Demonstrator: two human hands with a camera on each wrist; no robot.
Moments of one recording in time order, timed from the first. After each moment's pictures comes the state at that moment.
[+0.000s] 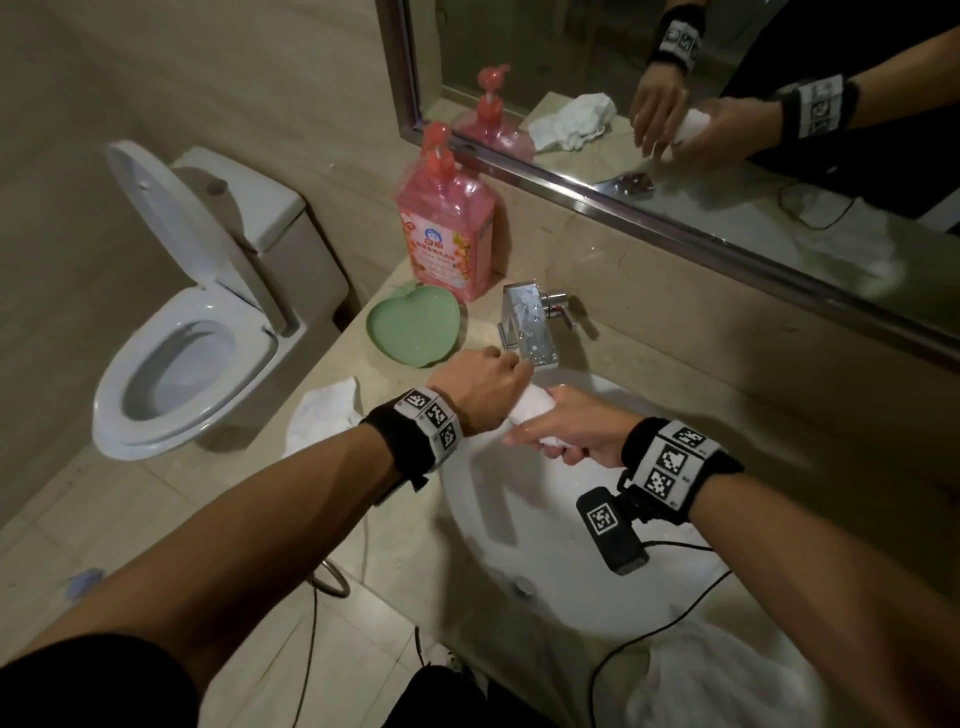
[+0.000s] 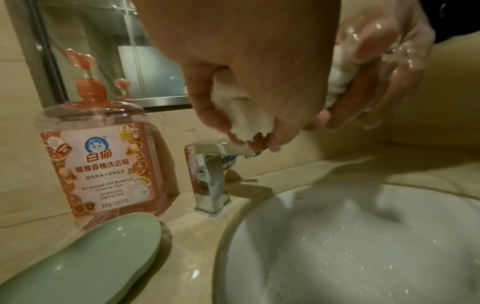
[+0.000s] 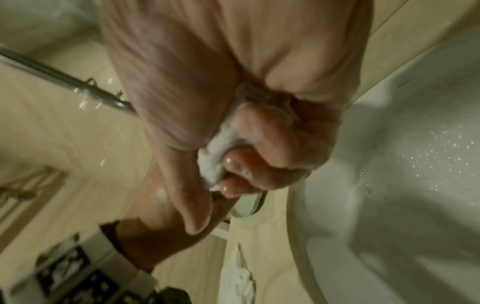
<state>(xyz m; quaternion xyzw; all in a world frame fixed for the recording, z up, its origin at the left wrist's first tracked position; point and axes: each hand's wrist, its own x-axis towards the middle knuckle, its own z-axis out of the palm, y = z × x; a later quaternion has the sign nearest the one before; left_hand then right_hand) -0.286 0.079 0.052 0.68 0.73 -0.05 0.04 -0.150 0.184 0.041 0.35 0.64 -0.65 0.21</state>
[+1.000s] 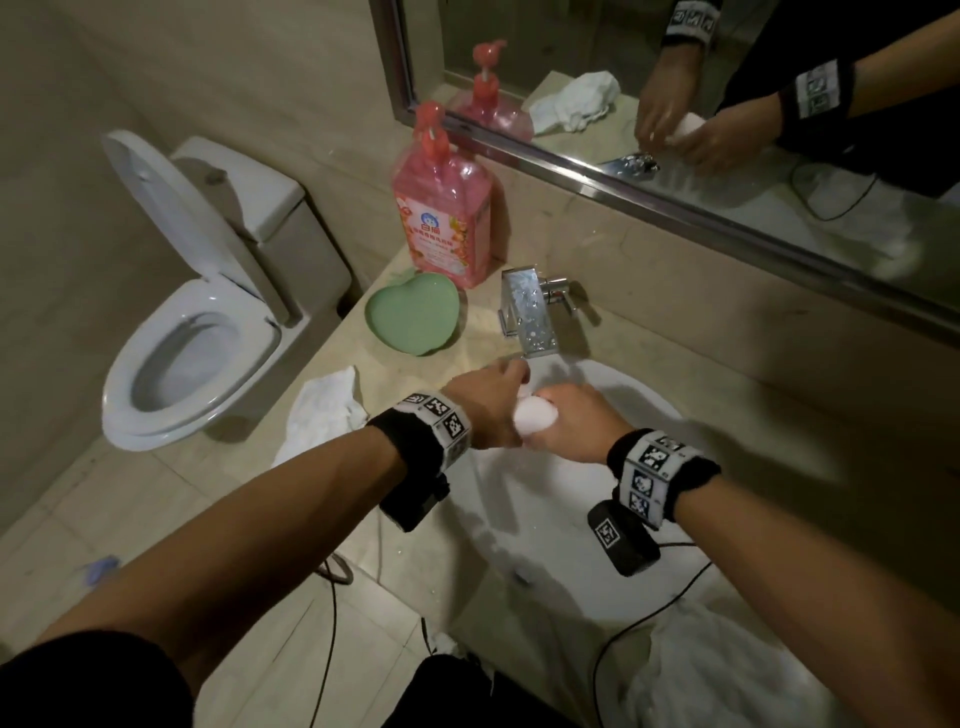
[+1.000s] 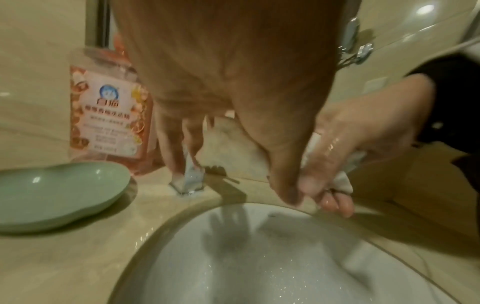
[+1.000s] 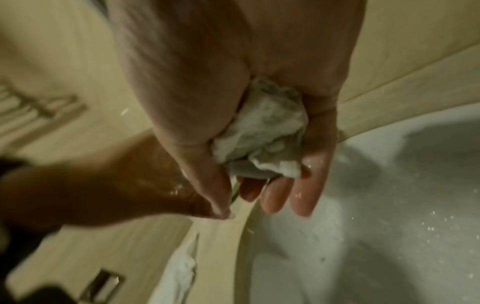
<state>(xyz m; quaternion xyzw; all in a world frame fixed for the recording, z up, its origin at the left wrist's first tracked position) -0.269 0.076 0.025 0.54 0.80 0.02 0.28 -0.135 0.181 0.018 0.28 0.87 -0.38 0.14</state>
